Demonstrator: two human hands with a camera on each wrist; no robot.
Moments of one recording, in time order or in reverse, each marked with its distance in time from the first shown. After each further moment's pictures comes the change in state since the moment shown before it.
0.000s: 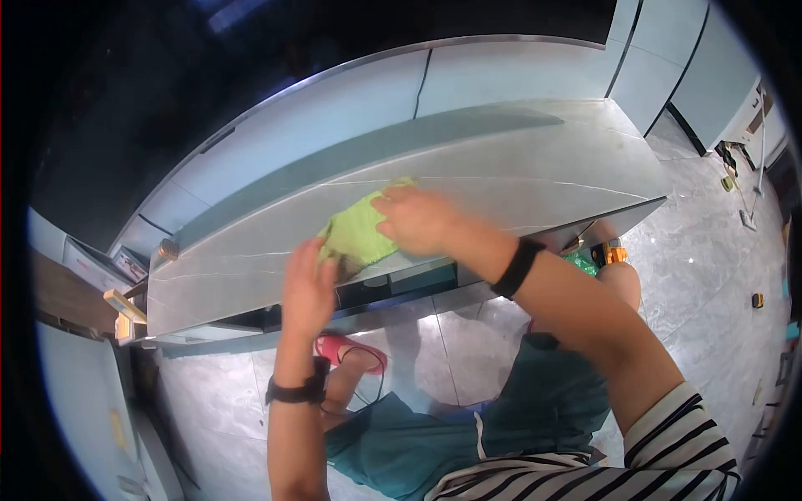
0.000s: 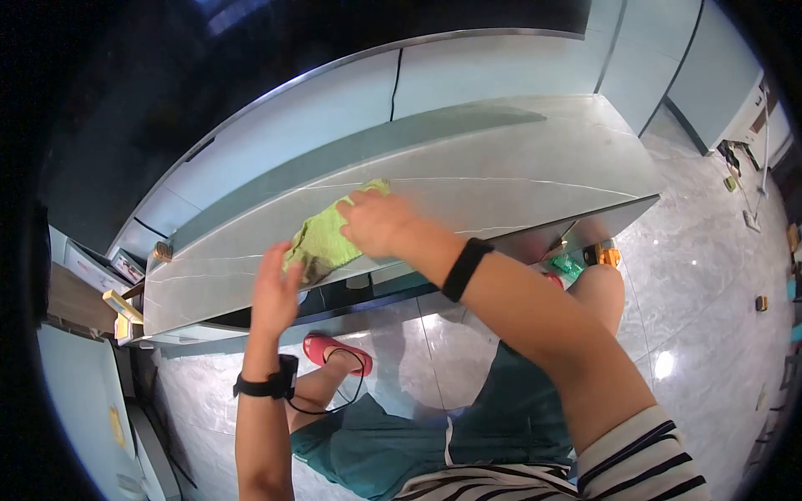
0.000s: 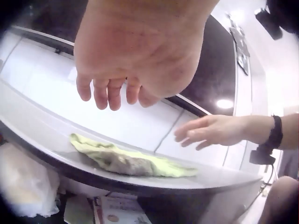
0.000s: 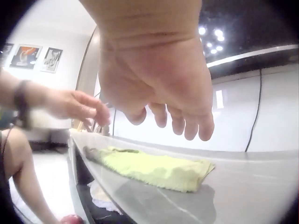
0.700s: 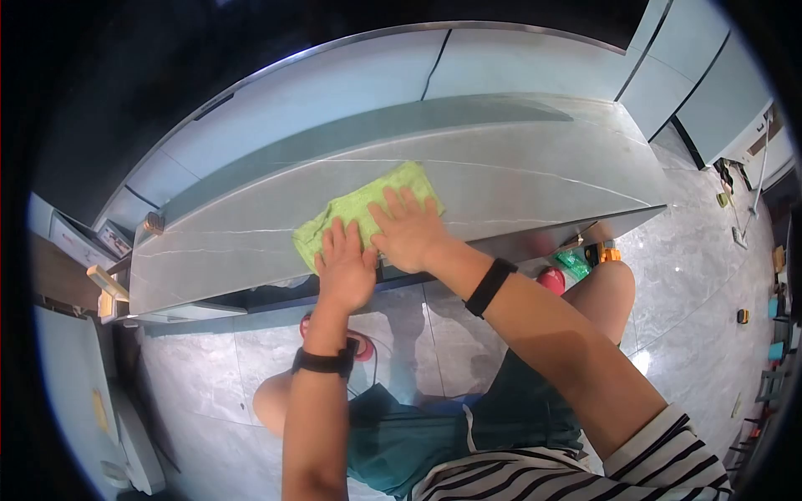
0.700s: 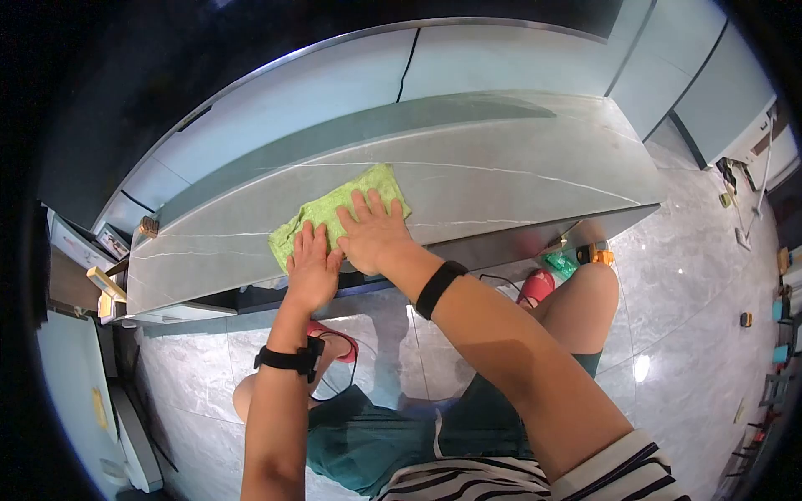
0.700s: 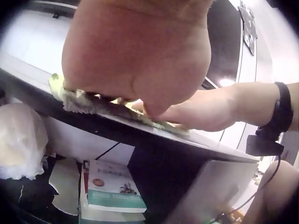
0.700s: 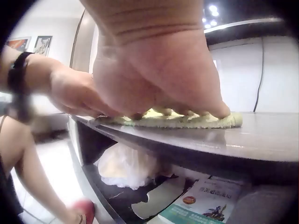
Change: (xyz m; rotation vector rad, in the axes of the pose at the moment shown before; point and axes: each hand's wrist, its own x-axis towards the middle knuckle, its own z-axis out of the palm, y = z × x) left_hand 0.003 0.021 0.065 0.101 -0.335 -0.257; right_hand -0.008 -0.027 0.053 -0.058 -0.182 0.219
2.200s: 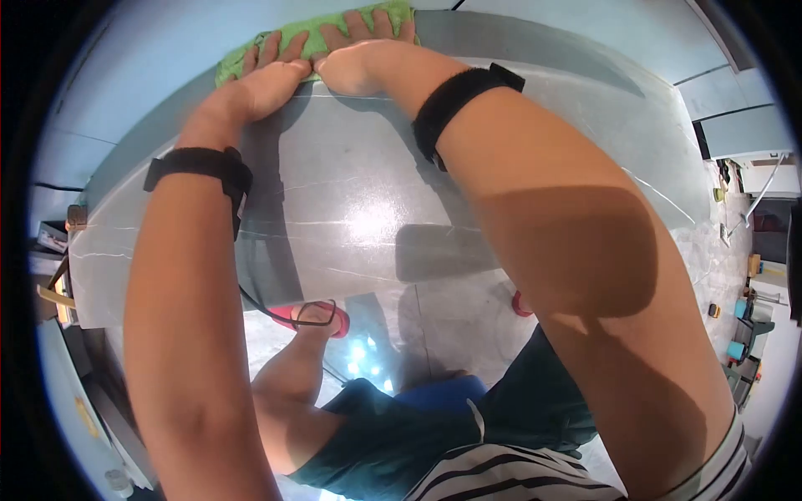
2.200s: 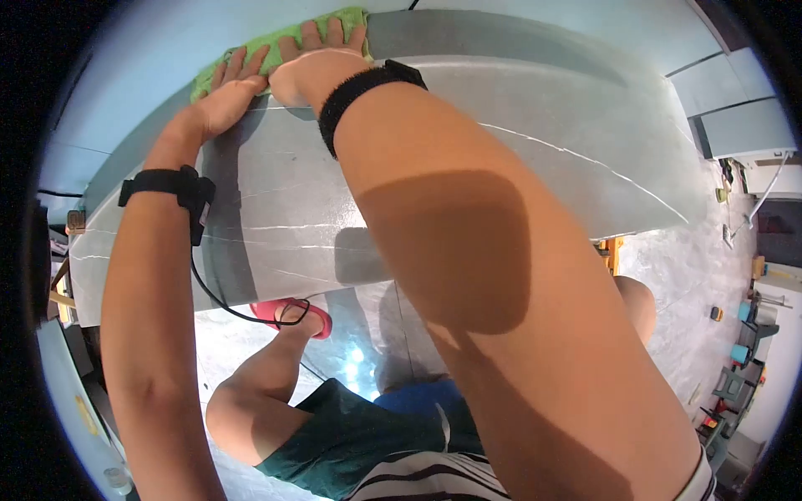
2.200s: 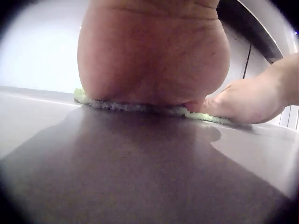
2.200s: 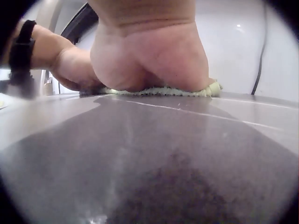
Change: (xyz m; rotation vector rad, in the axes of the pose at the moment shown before) left_hand 0.257 -0.061 -0.046 0.159 -0.137 0.061; right_hand 0.221 0.033 -0.026 -0.077 0.124 0.153
